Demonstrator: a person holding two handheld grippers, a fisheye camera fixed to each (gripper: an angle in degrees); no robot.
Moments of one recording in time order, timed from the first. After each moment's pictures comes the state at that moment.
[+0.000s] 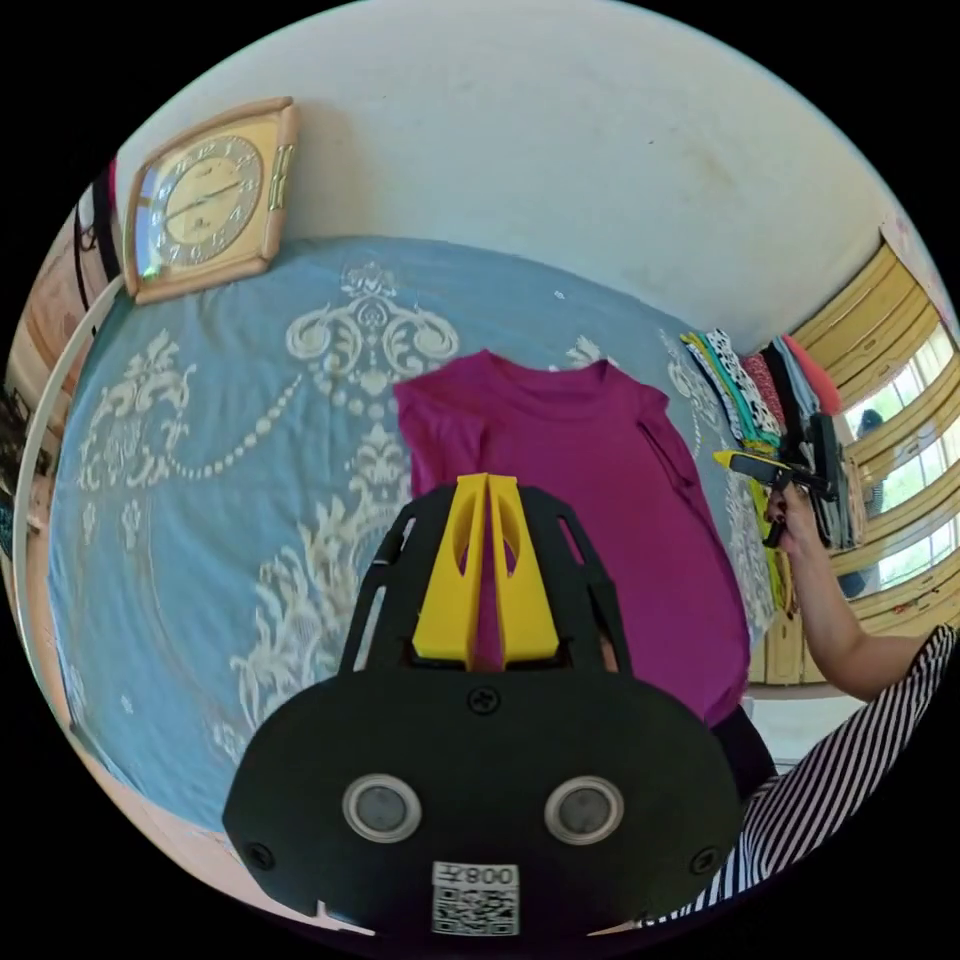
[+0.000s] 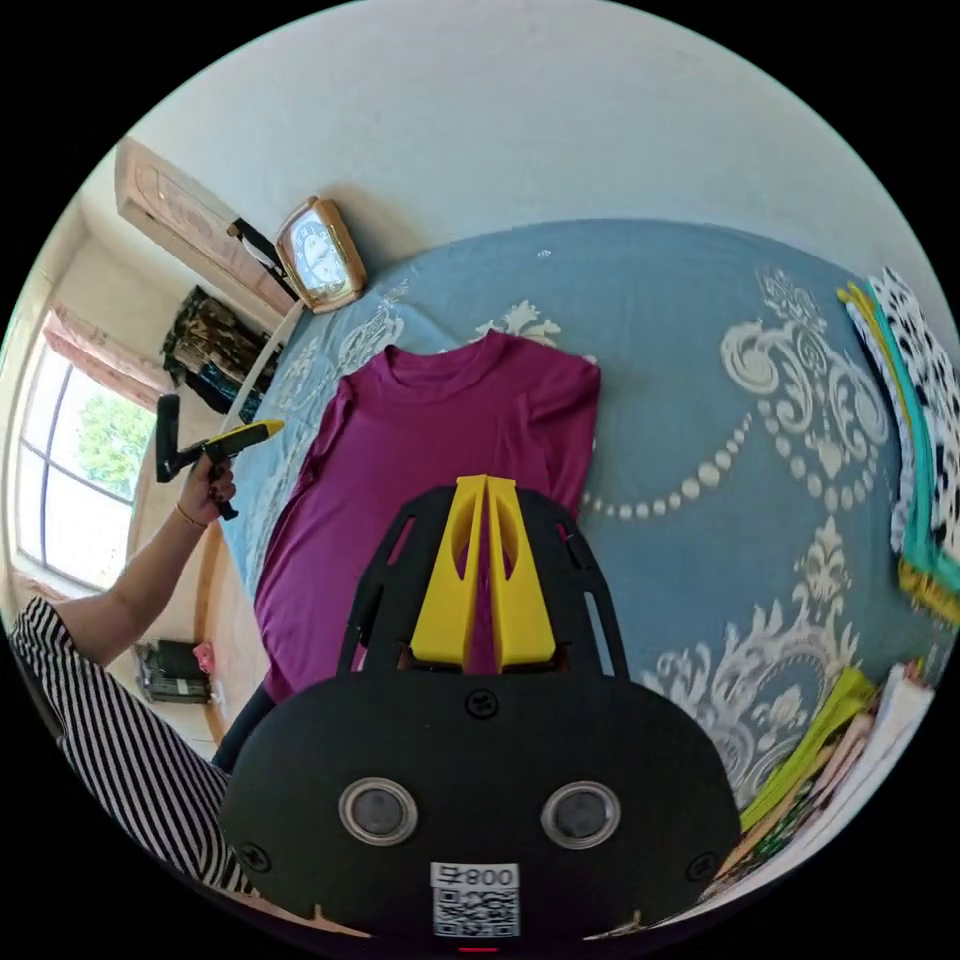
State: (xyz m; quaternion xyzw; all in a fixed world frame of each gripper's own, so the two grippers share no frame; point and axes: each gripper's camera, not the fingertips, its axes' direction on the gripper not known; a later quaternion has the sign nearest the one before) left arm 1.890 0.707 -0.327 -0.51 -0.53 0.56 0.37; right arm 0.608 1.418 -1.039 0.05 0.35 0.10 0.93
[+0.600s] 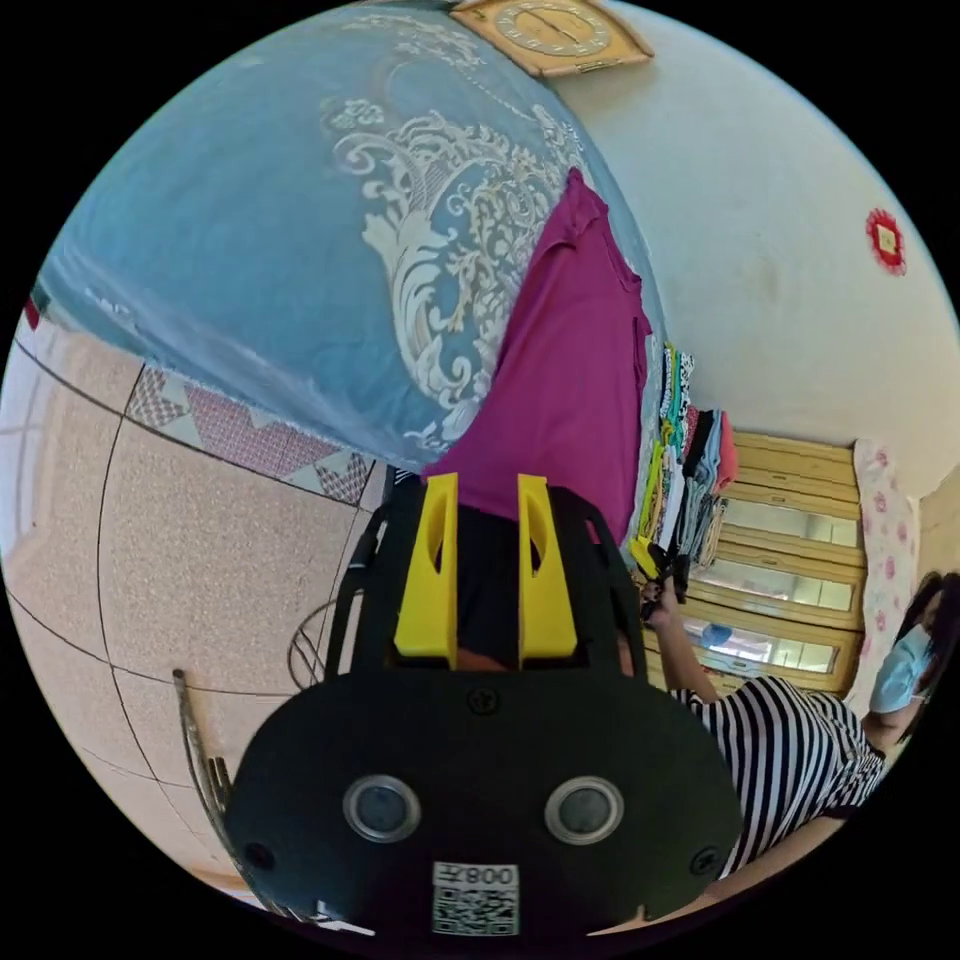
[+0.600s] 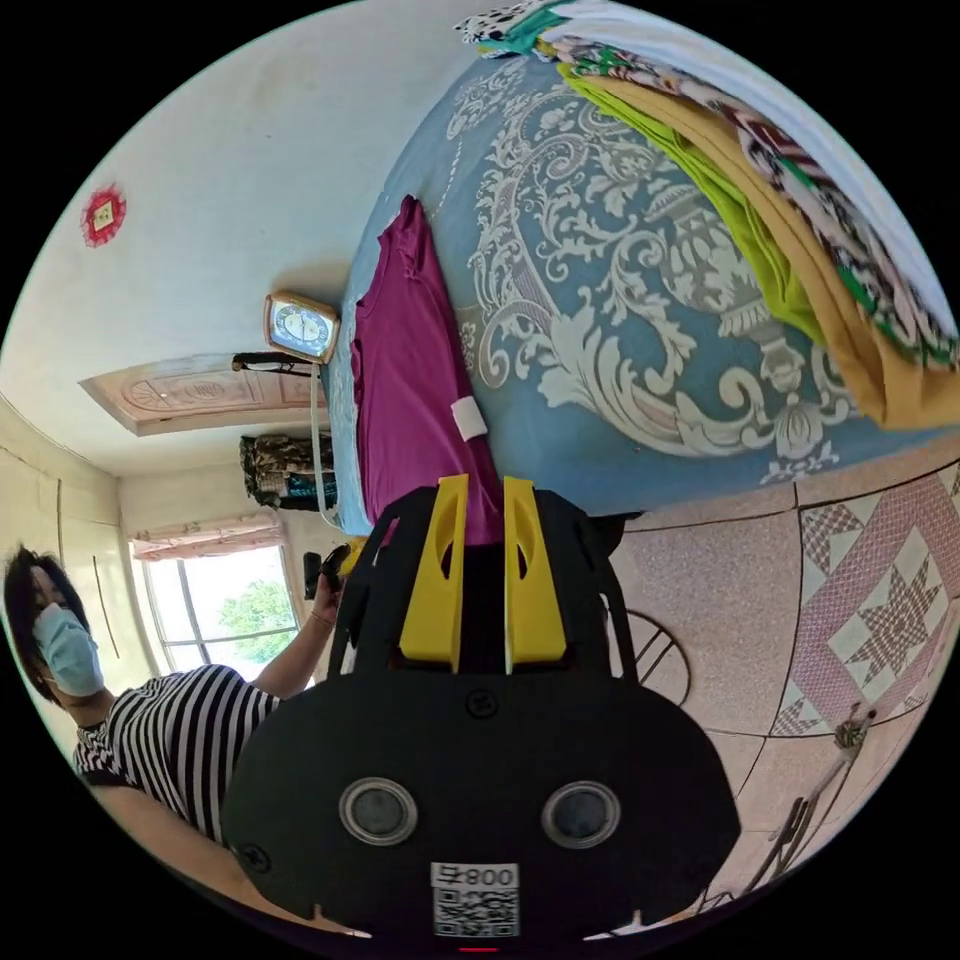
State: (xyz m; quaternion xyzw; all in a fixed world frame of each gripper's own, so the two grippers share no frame) left arm 2.034 0.506 -0.677 -0.47 -0.61 0.26 0.58; right arm 0.522 1.799 -1.122 0.16 0.15 0.36 0.91
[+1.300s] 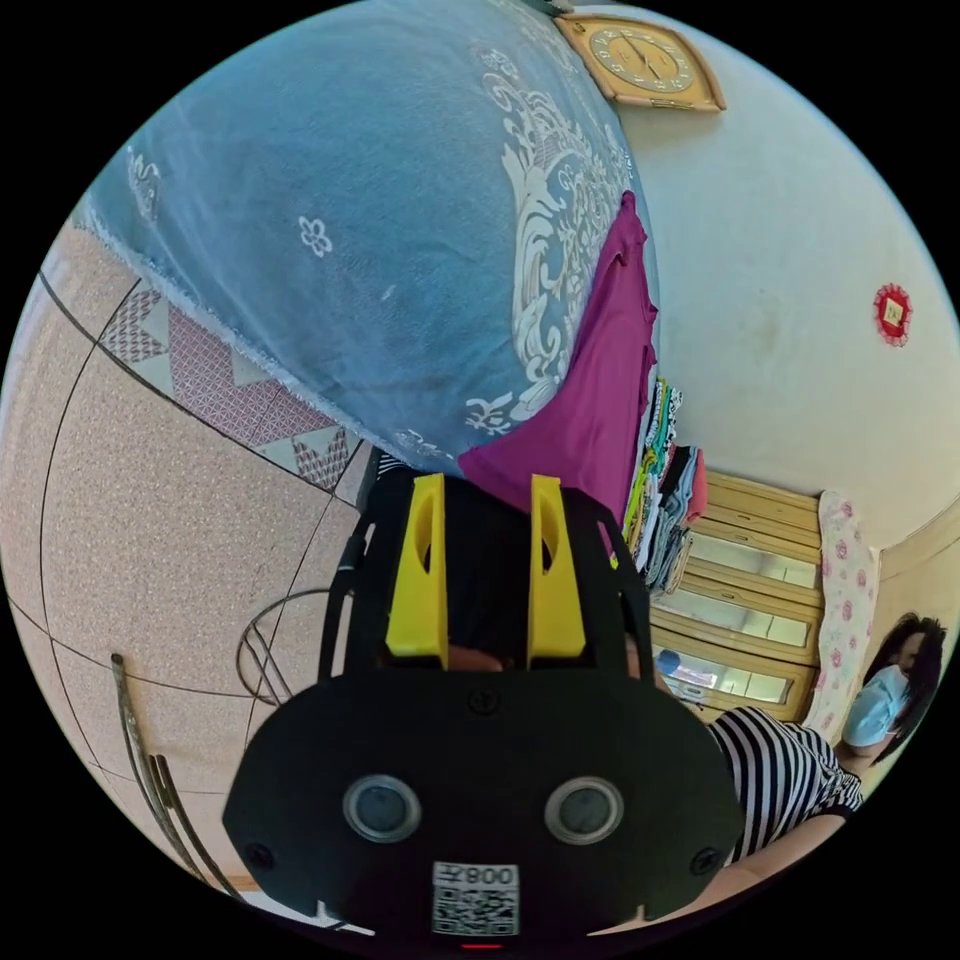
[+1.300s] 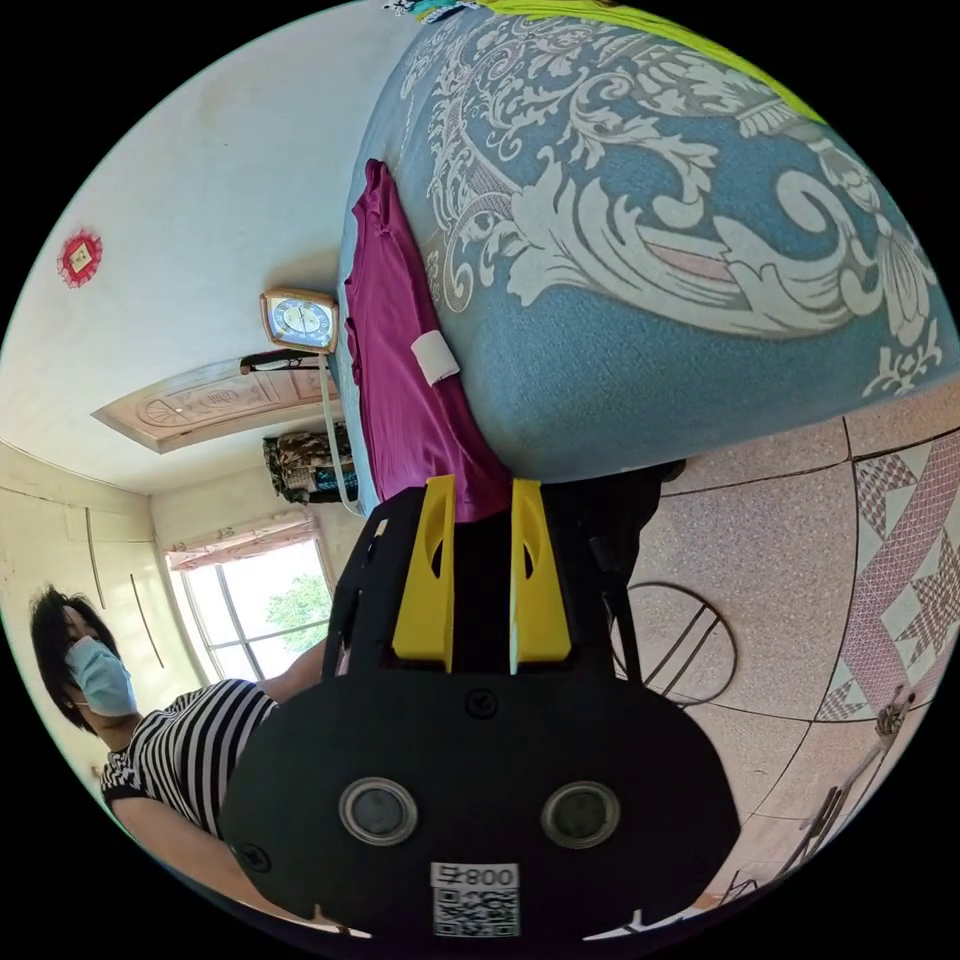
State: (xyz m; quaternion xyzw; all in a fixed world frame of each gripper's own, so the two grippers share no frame) left arm 2.071 0.386 -0.835 -0.45 -0.59 0.21 0.64; right arm 0.497 1.890 -1.121 0.15 0.08 0.40 0.90
